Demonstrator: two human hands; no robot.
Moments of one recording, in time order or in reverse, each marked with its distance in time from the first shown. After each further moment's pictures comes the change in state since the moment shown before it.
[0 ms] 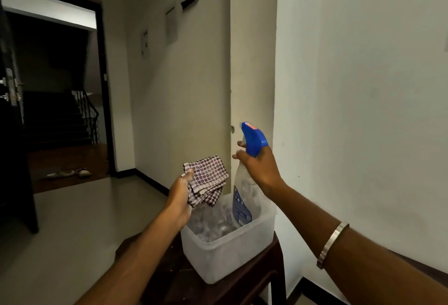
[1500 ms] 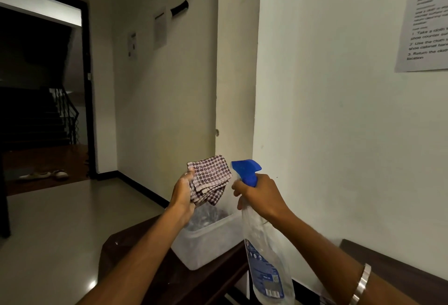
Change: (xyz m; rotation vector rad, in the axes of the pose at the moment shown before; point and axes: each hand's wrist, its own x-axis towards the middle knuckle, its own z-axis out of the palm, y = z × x) left_hand -0.039 -0.012 0.030 0.001 -0.120 0.018; right_hand -0.089 -0.025 -0.053 -0.308 -0.143 0.154
